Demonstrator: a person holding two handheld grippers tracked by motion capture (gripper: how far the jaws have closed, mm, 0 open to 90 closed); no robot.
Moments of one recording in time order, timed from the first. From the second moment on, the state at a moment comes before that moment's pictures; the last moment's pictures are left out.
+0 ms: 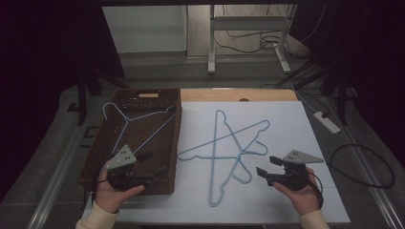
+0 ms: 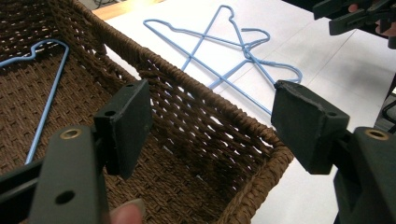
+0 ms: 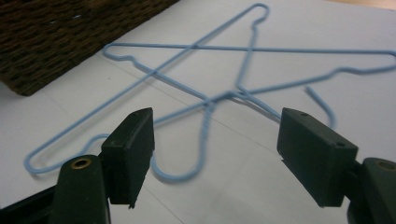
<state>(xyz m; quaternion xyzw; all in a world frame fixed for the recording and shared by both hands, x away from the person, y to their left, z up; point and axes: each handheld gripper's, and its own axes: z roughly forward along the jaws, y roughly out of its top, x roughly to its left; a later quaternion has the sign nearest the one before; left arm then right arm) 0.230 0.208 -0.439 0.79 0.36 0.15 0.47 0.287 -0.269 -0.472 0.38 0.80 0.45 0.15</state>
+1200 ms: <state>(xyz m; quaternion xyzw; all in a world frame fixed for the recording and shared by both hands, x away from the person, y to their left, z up) 0.229 0.200 -0.444 0.79 0.35 0.15 0.47 0.277 -0.142 -0.508 0.26 0.91 0.31 0.04</state>
